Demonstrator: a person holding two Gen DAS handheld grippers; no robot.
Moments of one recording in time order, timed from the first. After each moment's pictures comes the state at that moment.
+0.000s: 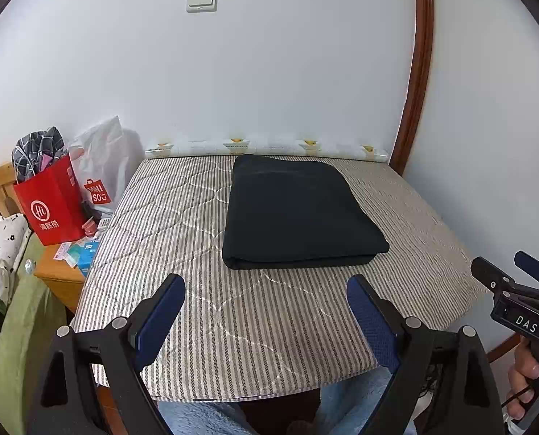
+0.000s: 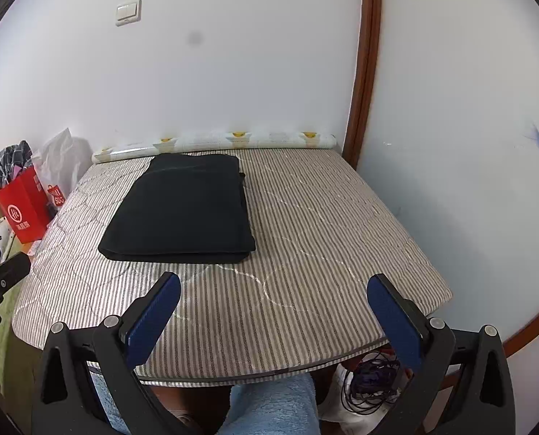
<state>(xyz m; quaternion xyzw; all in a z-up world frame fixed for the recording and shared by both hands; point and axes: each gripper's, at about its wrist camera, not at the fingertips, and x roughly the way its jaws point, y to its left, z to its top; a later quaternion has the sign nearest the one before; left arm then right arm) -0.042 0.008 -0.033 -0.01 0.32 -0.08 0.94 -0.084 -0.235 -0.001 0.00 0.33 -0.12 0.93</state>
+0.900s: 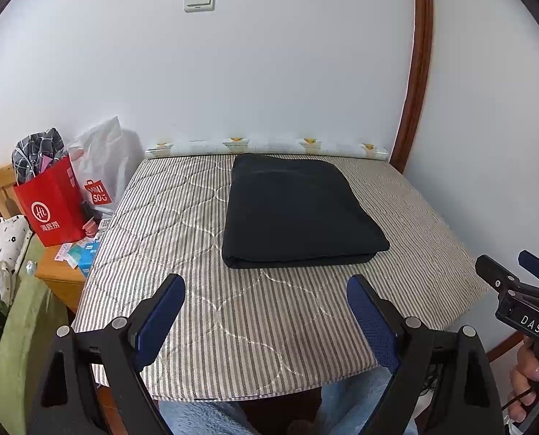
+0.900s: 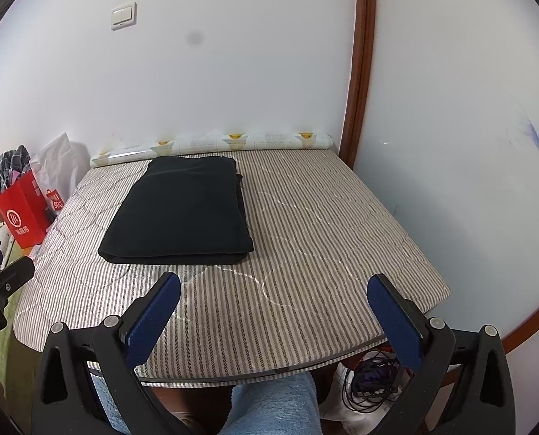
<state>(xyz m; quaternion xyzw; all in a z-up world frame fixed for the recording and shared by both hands) -0.042 0.006 -0.033 0.00 0.32 -0.08 0.94 -0.088 -0.237 0.000 0.01 0.33 -0.13 0.93</state>
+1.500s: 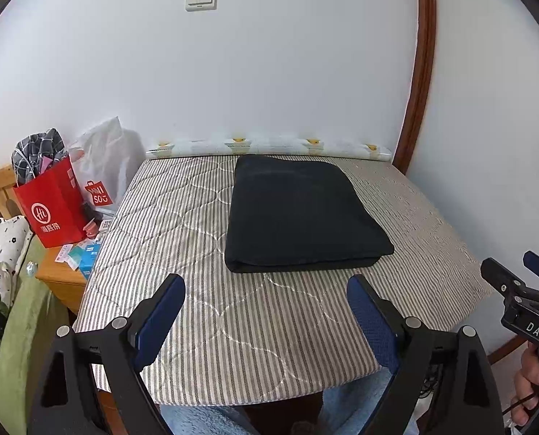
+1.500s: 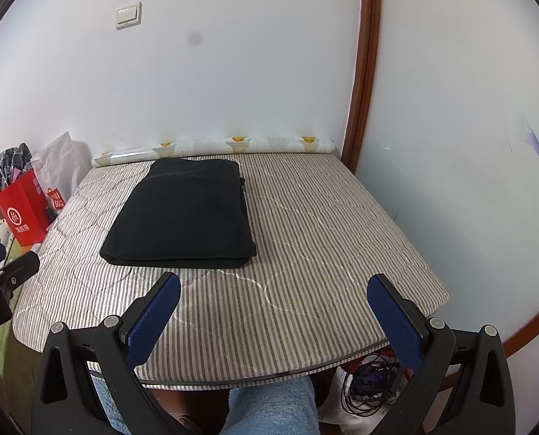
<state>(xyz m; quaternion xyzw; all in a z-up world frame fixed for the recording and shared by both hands) -0.035 0.008 -0.034 0.00 0.32 -0.08 0.94 -0.082 -0.232 0.003 0.00 0.33 -0.13 0.94</state>
